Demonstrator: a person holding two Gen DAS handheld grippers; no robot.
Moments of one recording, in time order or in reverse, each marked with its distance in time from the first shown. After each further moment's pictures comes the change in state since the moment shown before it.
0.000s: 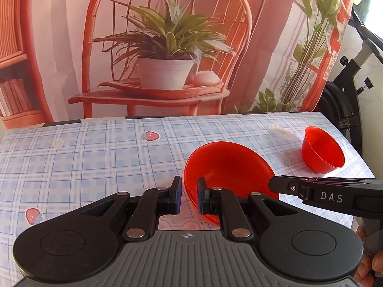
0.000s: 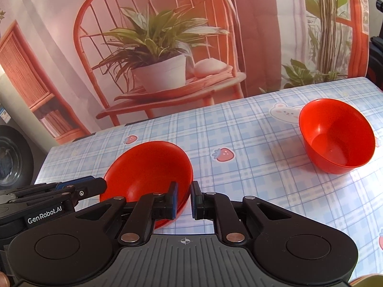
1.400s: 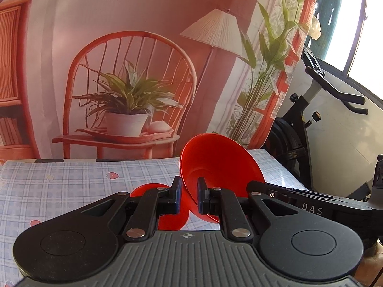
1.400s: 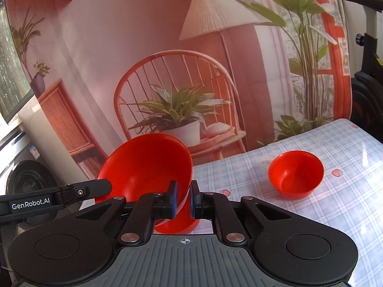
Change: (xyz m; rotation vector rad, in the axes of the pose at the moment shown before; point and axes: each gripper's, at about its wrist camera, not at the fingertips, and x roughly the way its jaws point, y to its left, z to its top) left arm -0.120 -0.050 0.019 0.000 -0.172 -0.156; right arm -0.153 -0.002 -0.006 -0.006 -0.259 0.098
